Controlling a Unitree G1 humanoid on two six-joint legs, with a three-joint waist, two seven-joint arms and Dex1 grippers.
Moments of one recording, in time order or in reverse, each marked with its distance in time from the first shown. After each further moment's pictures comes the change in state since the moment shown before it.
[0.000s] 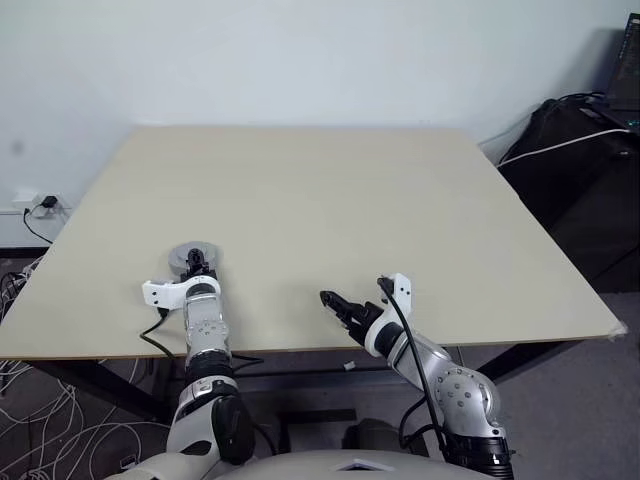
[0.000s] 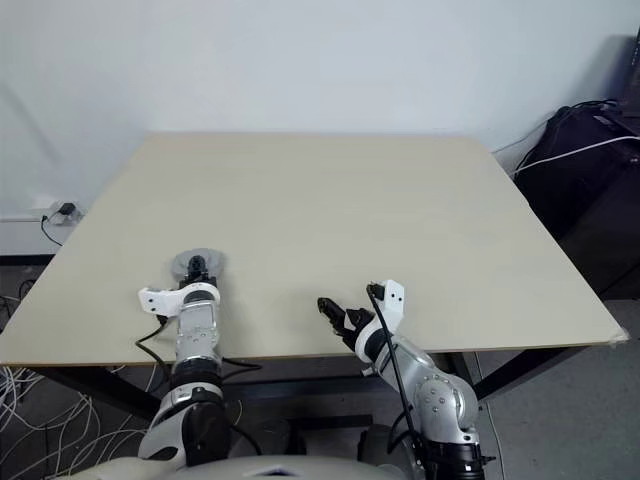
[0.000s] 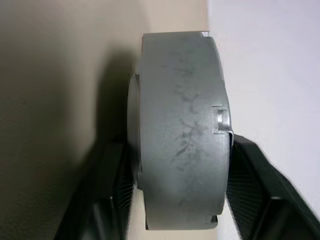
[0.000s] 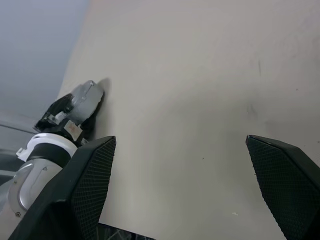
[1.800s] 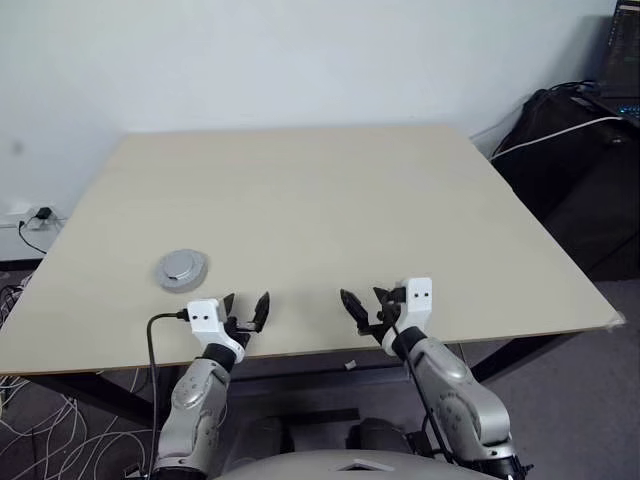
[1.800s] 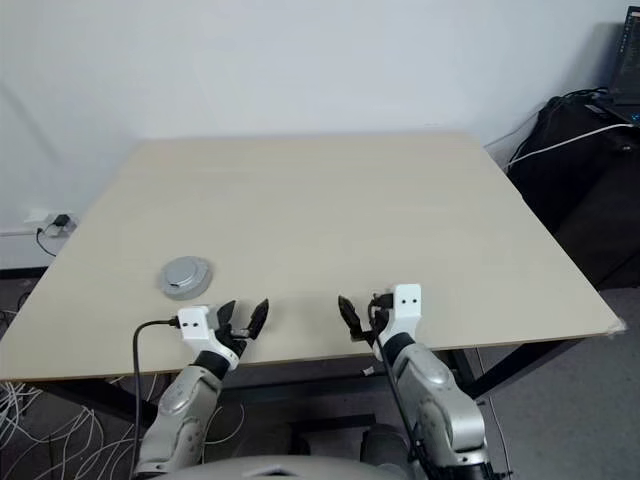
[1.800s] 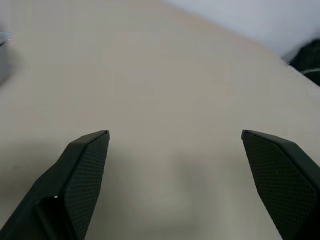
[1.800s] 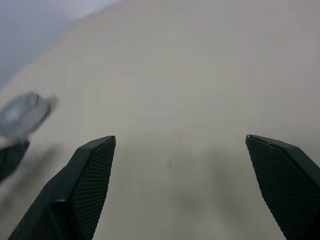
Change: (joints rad) left arm 0.675 0.199 -0.693 -0.573 0.670 0.010 -0.278; right arm 0.129 -0.171 0.191 -0.016 -0.492 -0.496 0.221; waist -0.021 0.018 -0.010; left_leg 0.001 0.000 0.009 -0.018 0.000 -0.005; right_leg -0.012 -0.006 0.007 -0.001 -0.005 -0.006
